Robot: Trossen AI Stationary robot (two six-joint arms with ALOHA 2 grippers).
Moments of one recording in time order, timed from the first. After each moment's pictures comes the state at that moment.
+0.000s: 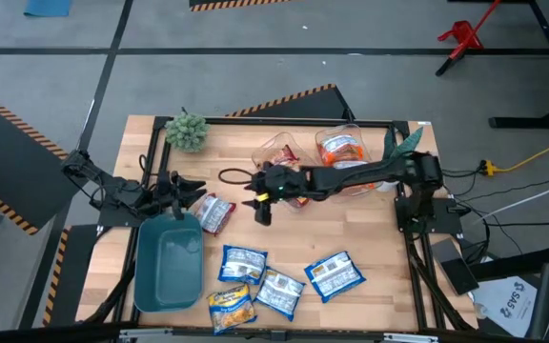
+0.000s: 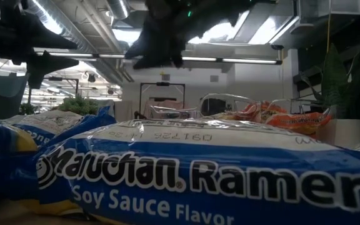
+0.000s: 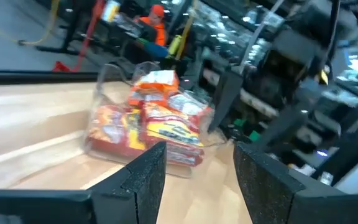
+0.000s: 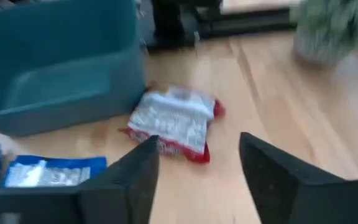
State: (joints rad) left arm -0.50 0.03 0.02 0.03 -0.87 -0.55; right arm 0.01 1.93 1.44 -0.06 0.03 0.13
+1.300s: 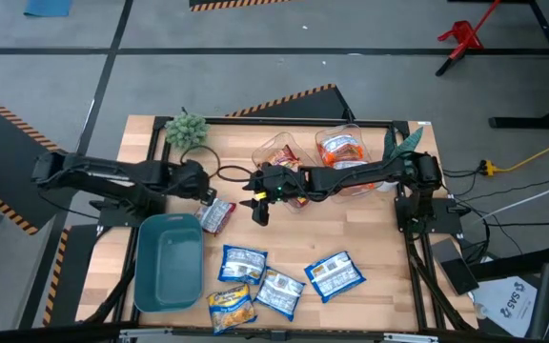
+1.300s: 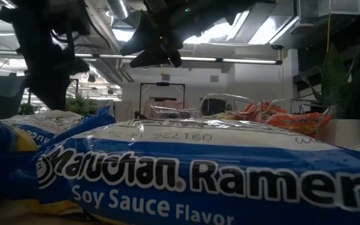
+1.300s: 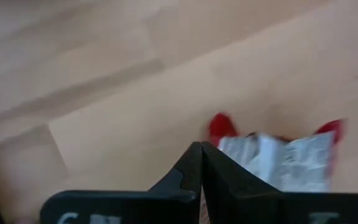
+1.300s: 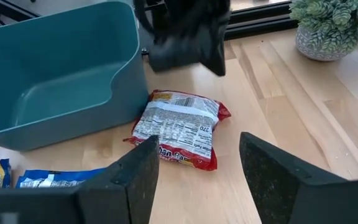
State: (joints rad) left arm 0.07 1.02 0.58 -0.81 -0.28 -1.07; right arm 0.01 1.94 1.46 -0.05 0.03 0.19
